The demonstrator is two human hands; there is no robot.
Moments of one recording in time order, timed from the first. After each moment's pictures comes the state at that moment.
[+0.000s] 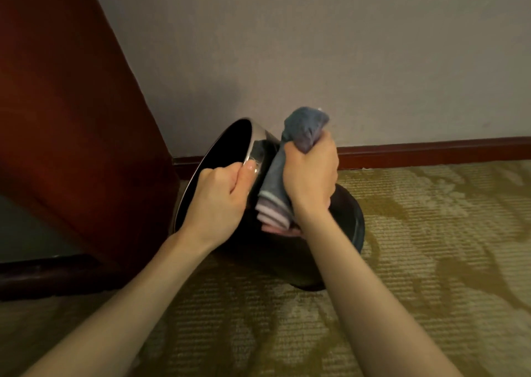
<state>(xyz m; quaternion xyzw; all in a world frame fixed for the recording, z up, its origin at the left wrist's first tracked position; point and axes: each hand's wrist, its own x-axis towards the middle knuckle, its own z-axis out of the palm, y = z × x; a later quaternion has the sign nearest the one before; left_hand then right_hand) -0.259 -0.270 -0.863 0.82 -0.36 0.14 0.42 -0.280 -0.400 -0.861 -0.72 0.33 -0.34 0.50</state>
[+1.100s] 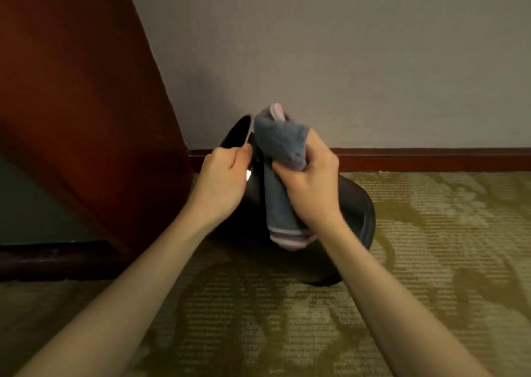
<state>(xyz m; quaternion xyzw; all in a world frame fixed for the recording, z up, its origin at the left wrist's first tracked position) -0.220 -0.257 -0.870 0.82 -0.24 0.08 0.52 -0.283 -0.385 -0.872 -0.78 0.02 -0.34 0.52</state>
